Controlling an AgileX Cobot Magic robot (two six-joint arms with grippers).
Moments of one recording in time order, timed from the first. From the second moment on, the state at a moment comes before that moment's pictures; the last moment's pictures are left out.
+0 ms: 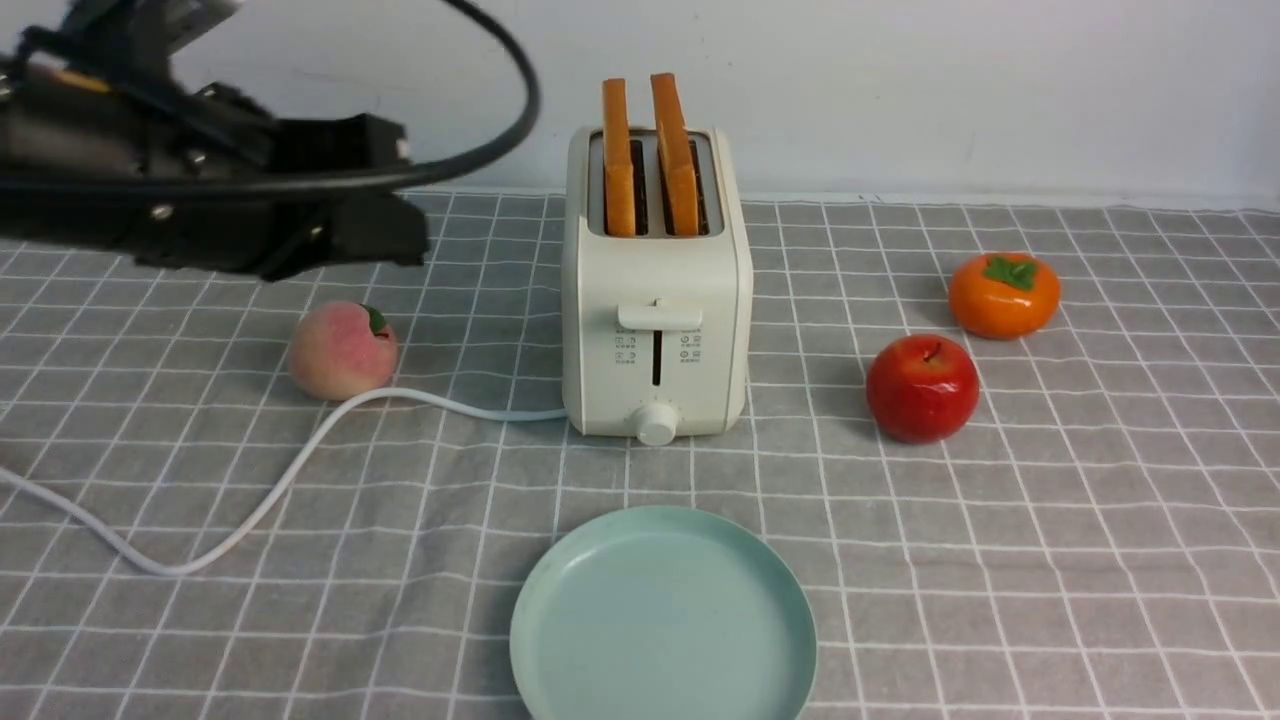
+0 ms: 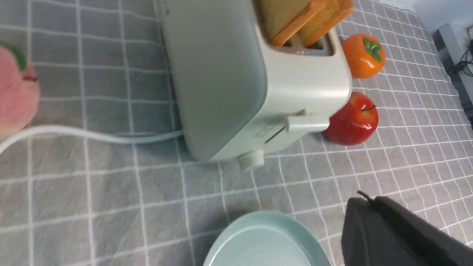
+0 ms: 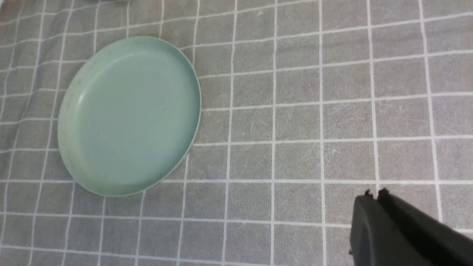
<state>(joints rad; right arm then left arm) 0.16 0.70 -0.72 0.24 0.93 0.13 -0.19 1.38 -1.23 -0.69 0.64 0.17</state>
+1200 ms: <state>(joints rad) 0.16 0.70 -0.72 0.22 0.88 0.20 -0.30 1.98 -1.72 -0.71 0.41 0.33</state>
